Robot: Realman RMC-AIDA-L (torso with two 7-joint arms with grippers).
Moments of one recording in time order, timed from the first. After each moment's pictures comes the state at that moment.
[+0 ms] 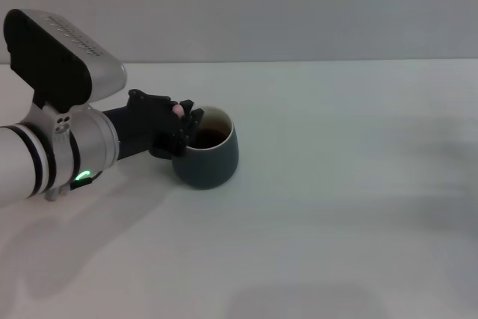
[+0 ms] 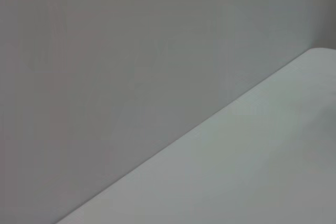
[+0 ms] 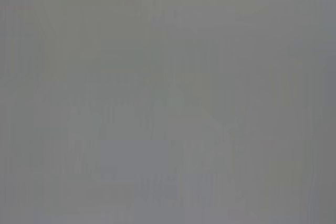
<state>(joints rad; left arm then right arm) -0.36 -1.58 -0.79 -1.52 2.83 -0.19 -0.37 0.41 2.08 1.69 0.24 -2.91 -0.90 0.01</state>
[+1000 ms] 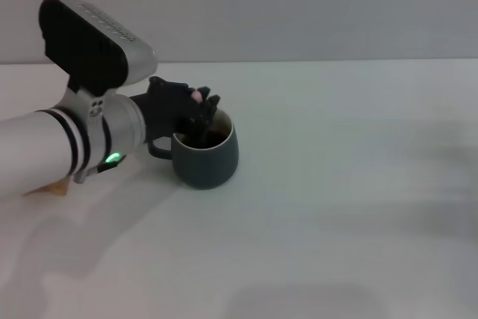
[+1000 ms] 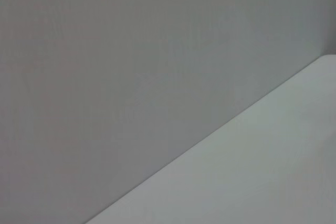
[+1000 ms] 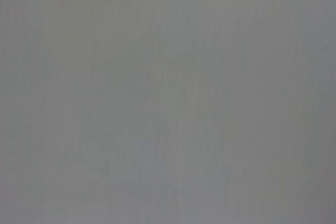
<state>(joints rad) -0.29 -1.88 -1.15 -1.42 2.31 -0.38 0.50 0.37 2.08 1.68 0.28 -2.91 -0.90 0.01</state>
